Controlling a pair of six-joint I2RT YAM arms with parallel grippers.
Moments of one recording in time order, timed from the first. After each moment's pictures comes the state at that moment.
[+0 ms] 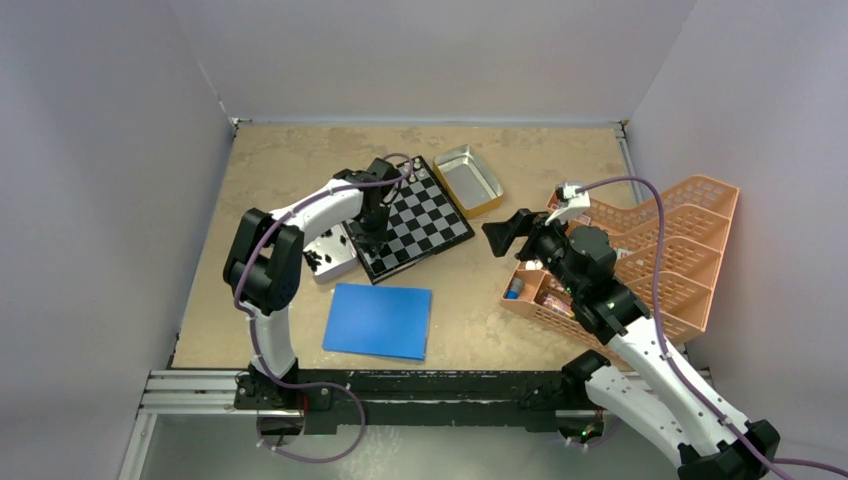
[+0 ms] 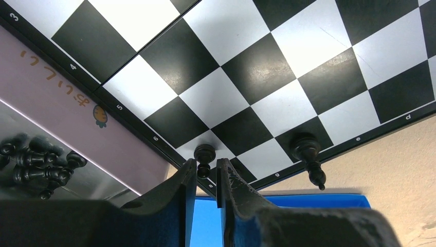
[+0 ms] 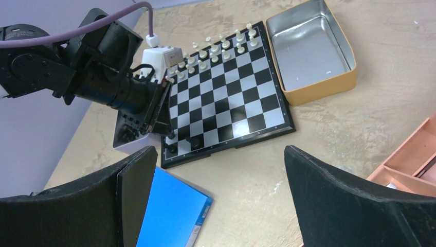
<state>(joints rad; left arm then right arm) -0.48 1.91 1.42 -0.86 -0.08 -0.36 0.52 0.72 0.67 -0.12 0.03 0.49</state>
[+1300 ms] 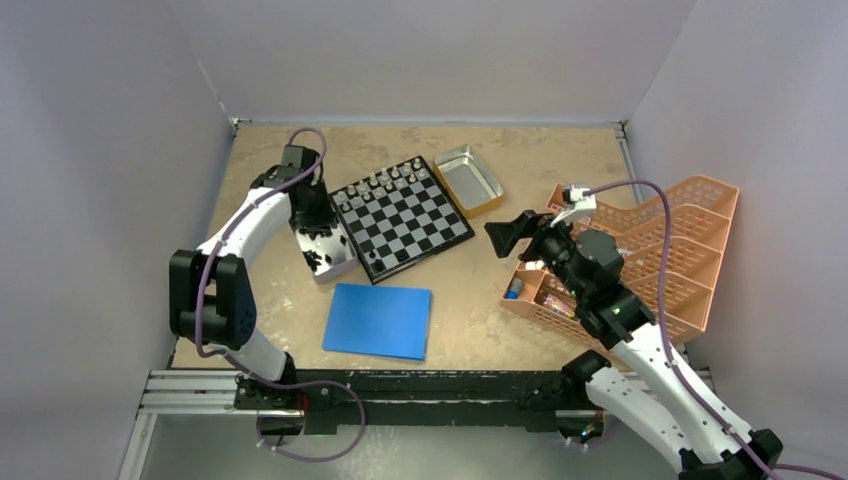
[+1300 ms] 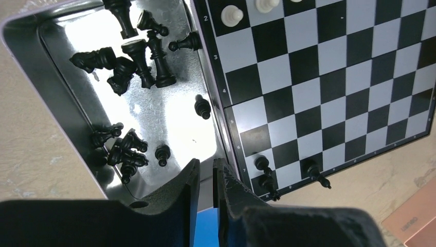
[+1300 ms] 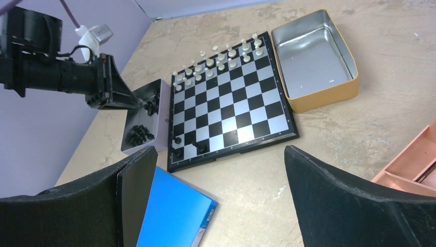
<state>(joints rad) -0.14 1.60 1.23 -0.68 0.05 -0.45 0.52 0.68 0.67 -0.12 0.03 0.49</state>
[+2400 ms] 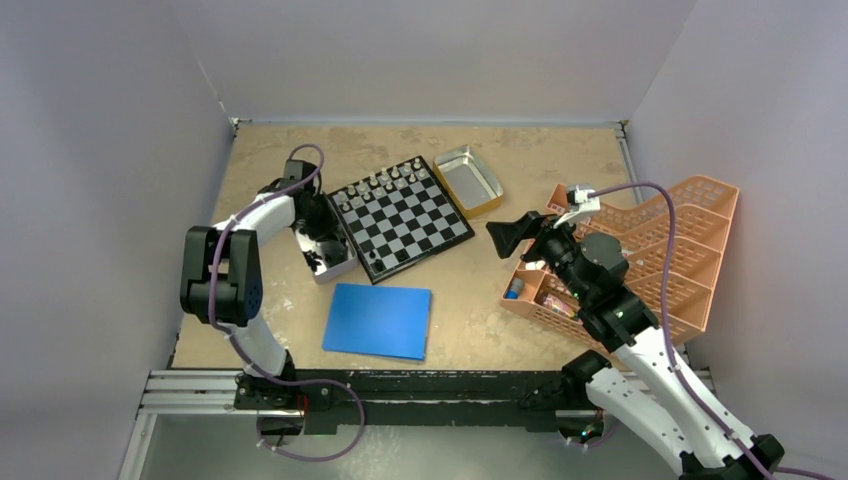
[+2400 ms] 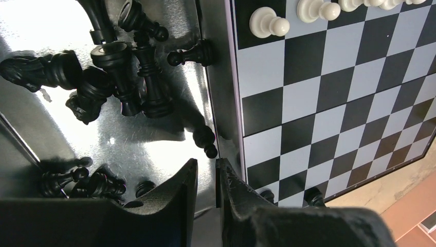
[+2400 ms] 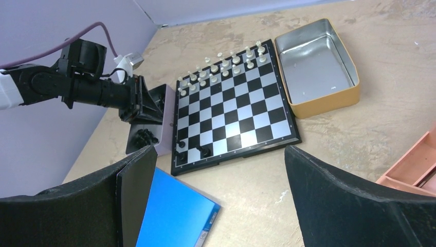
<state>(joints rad) -0.08 1.74 1.11 -0.48 0.18 -0.56 0.52 0.65 0.67 -0.11 0.02 0.49</state>
